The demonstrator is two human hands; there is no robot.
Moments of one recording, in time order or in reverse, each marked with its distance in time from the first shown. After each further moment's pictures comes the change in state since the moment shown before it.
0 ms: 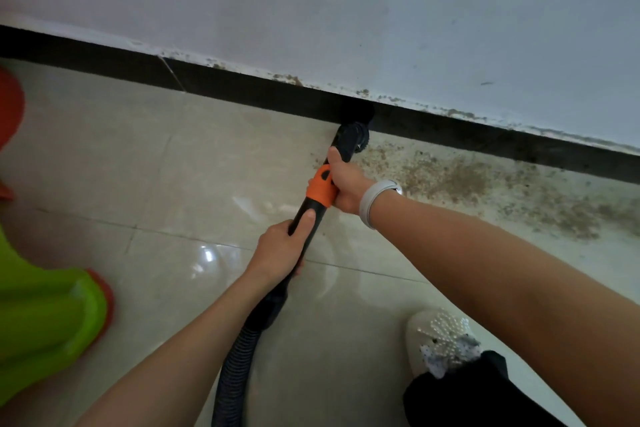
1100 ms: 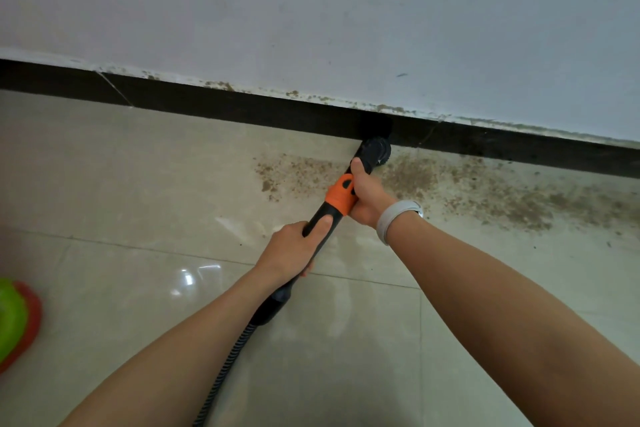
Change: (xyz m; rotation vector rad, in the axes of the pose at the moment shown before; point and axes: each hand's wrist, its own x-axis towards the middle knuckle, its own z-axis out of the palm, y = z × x) left_hand 0.001 0.041 0.109 0.175 -0.067 0.112; right_hand 0.005 0.002 -0.144 0.187 0.053 -0.065
